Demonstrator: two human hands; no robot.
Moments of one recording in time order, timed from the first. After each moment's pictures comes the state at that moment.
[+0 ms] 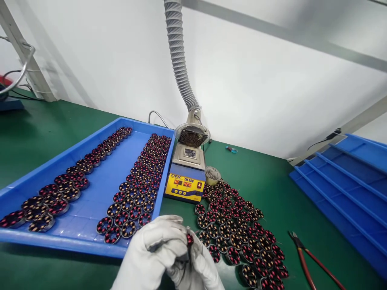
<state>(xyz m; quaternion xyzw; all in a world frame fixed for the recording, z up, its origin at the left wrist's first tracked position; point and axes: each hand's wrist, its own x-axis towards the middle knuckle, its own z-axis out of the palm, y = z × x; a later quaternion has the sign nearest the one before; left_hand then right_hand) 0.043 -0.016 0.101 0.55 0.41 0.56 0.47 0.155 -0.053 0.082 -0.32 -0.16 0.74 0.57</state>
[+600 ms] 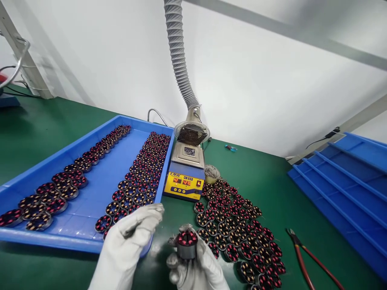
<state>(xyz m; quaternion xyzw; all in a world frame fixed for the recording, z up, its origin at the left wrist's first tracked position) 0.021 -0.014 0.101 0.52 0.46 0.59 0.43 0.160 -0.058 0.082 -0.30 -0.16 0.75 0.56</state>
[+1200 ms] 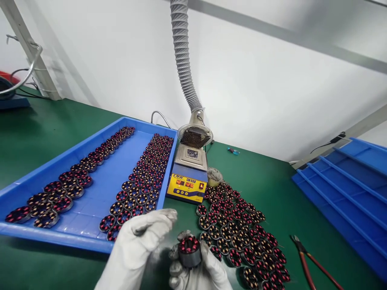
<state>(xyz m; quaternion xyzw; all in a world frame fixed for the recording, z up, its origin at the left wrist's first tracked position) 0.026 -0.009 0.109 0.48 0.40 0.56 0.55 0.165 -0.054 0.090 -0.28 -0.17 0.79 0.51</state>
